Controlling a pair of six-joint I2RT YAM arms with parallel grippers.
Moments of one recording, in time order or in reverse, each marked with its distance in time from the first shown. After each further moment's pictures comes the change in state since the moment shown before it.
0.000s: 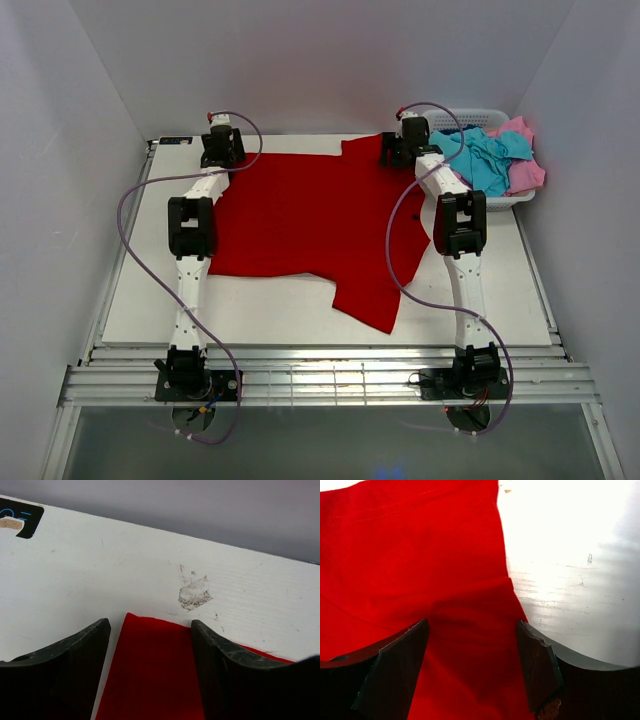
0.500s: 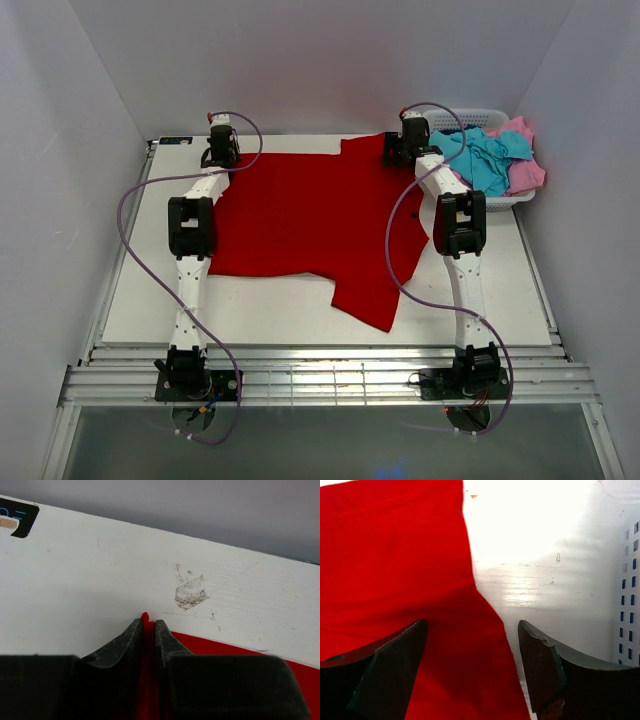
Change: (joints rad) left arm 0.000 0.000 0.000 0.000 0.010 -0.015; right arm 0.000 0.009 0.004 0.016 0.092 -0.003
